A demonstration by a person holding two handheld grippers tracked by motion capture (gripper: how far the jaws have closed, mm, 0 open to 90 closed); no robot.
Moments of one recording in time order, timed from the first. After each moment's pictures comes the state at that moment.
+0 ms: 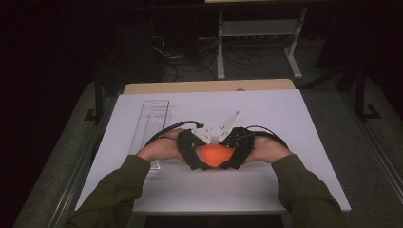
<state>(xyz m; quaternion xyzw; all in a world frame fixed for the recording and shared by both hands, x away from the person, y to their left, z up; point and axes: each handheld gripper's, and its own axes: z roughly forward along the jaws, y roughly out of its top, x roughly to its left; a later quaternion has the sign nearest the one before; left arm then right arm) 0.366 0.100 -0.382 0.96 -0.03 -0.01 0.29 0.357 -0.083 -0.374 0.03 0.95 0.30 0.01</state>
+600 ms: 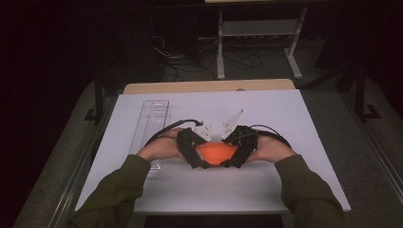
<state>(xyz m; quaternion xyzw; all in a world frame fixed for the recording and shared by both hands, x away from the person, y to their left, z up) 0.369 0.101 -0.382 0.96 0.00 -0.02 0.29 0.358 -0.093 -0.370 0.07 0.95 0.31 0.02</state>
